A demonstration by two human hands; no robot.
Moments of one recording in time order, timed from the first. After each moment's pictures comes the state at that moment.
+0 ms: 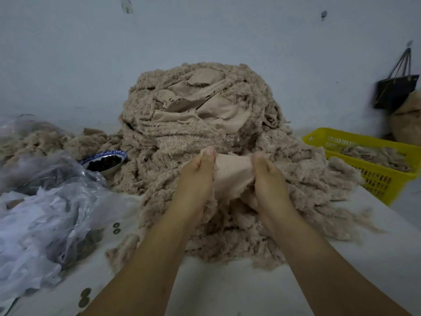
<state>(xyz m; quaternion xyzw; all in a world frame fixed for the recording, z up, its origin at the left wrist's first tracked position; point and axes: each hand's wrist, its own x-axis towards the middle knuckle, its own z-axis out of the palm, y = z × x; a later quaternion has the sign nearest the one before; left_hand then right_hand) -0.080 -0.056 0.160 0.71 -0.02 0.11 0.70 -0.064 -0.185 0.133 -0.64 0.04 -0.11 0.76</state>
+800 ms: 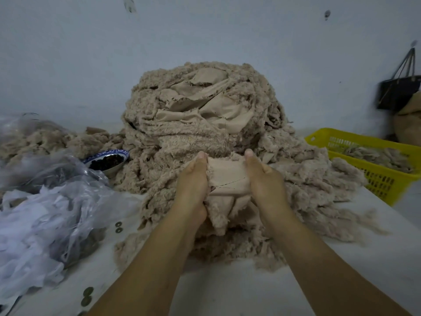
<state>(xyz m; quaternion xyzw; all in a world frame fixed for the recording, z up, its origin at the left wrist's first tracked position) -0.080 -0.054 0.165 0.61 0.11 0.08 0.78 -0.061 -0.181 0.132 -0.70 0.06 -0.14 0.70</state>
